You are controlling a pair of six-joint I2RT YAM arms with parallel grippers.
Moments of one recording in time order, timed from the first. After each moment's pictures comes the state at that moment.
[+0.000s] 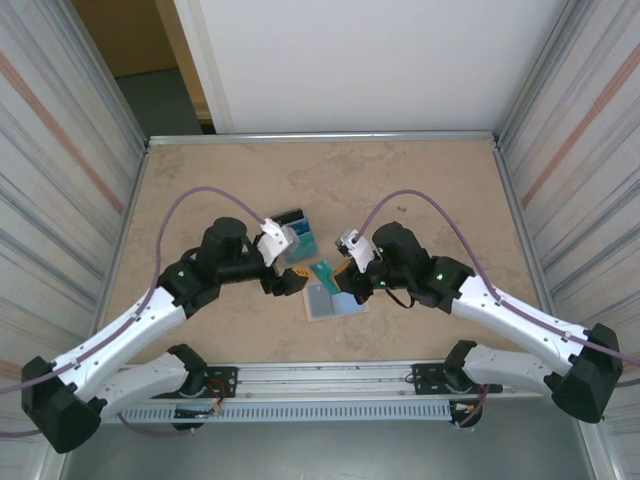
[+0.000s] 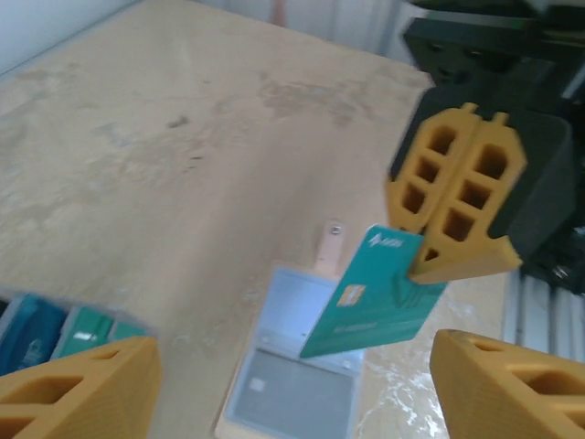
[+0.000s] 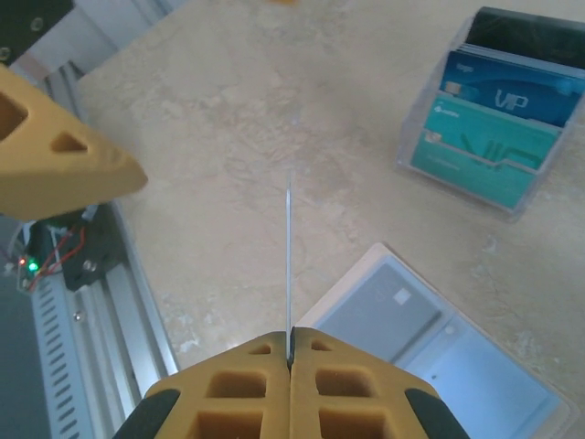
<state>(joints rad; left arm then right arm) -0.69 0.97 0.80 -0.34 0.44 0.18 0.87 1.05 0.84 -0.43 -0.32 0.12</state>
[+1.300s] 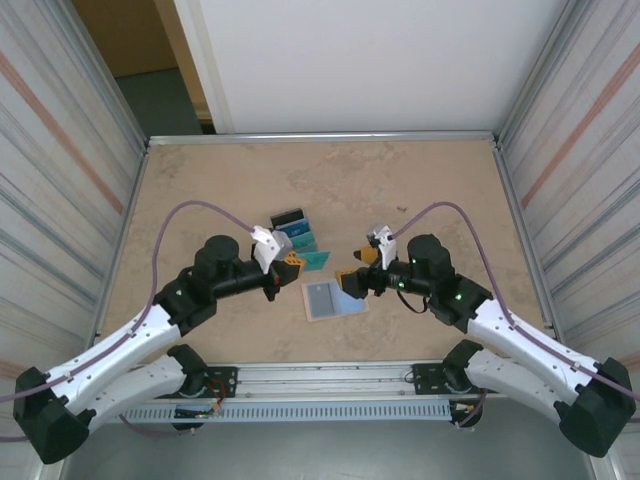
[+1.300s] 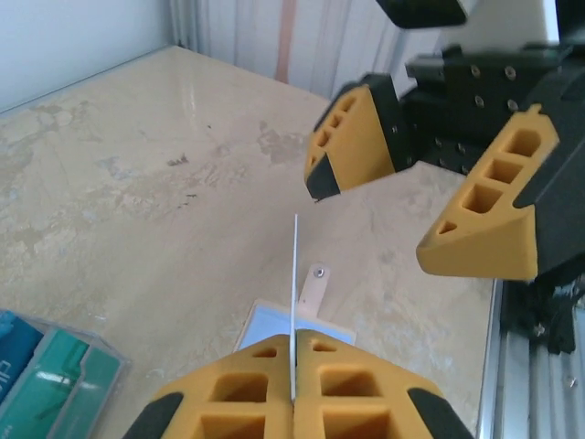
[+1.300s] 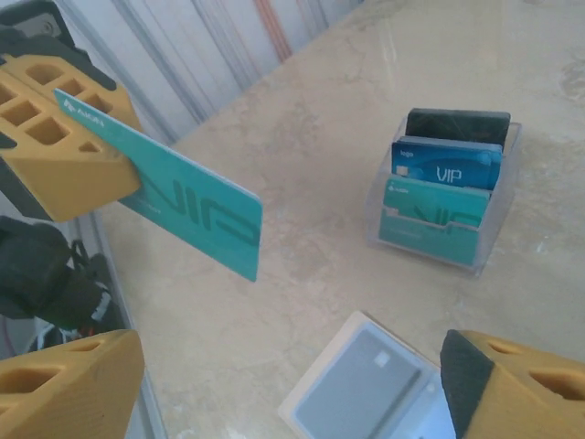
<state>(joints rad) -0.76 0.83 0.62 -0.08 0.34 -0.07 0.72 0.85 0.56 -0.04 -0.36 0.31</state>
